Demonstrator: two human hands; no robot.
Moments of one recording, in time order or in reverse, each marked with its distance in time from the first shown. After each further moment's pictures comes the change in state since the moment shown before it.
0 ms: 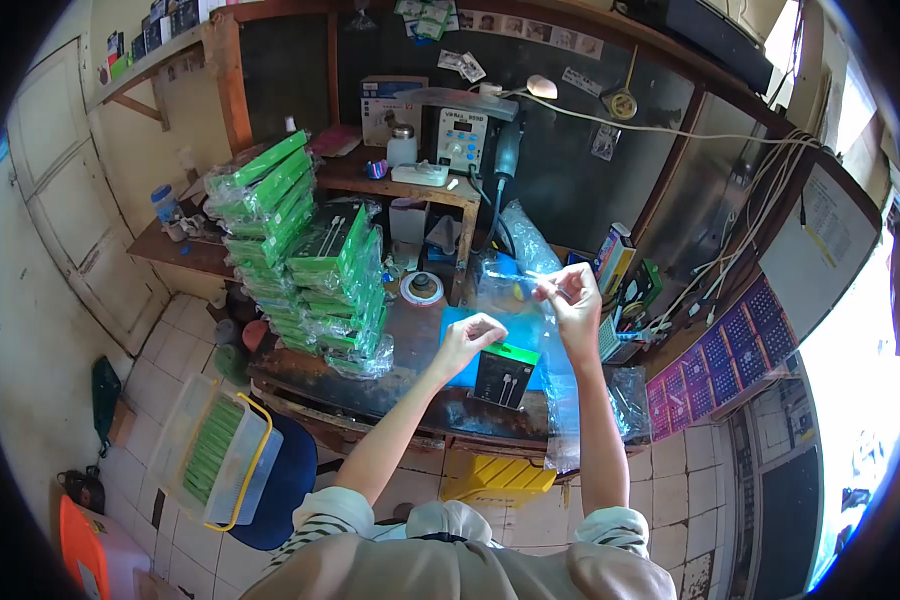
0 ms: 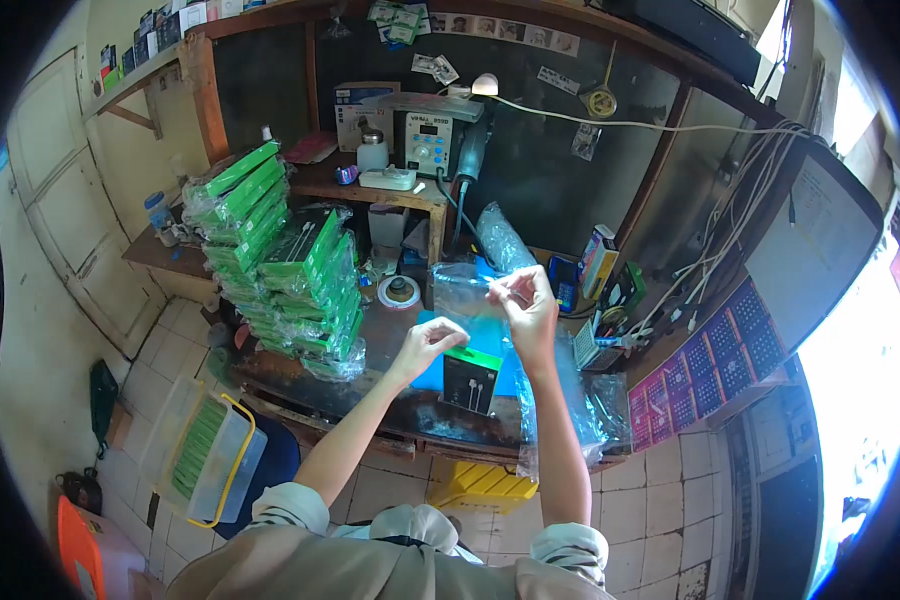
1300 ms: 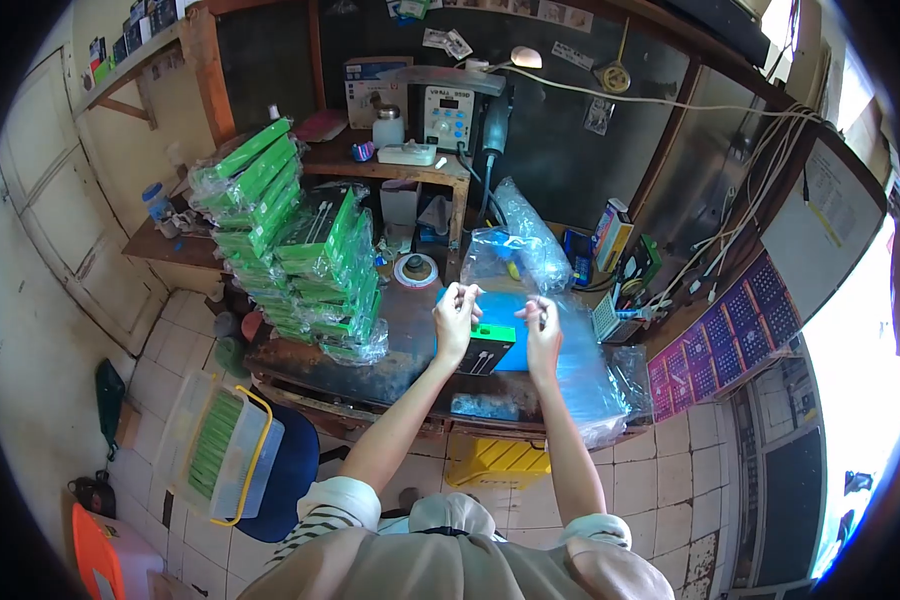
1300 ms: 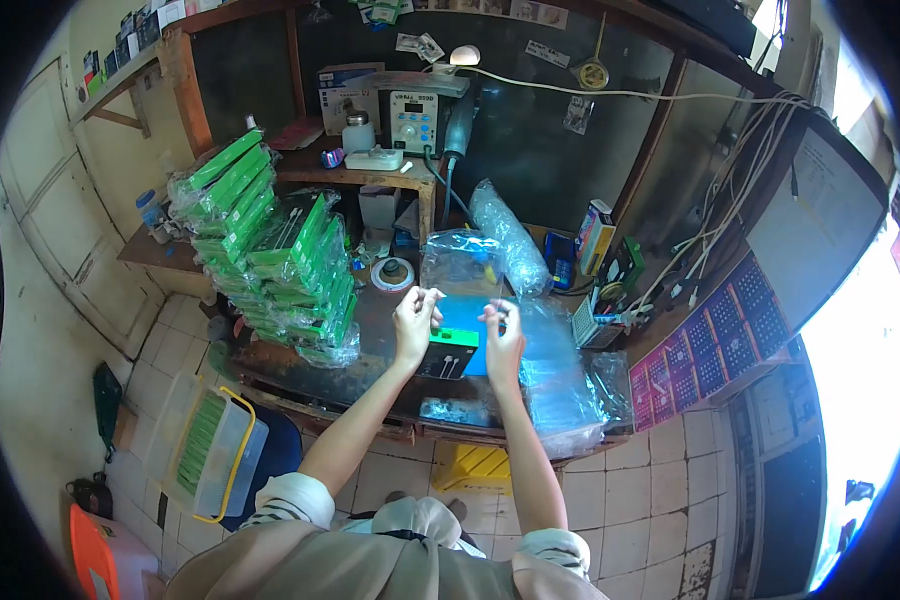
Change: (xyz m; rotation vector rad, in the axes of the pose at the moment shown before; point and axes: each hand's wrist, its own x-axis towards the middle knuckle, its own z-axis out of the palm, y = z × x) left_hand 0.010 -0.009 0.017 0.085 0.494 0.033; right_hand -0.066 0.084 0.006 -0.326 0.326 0.185
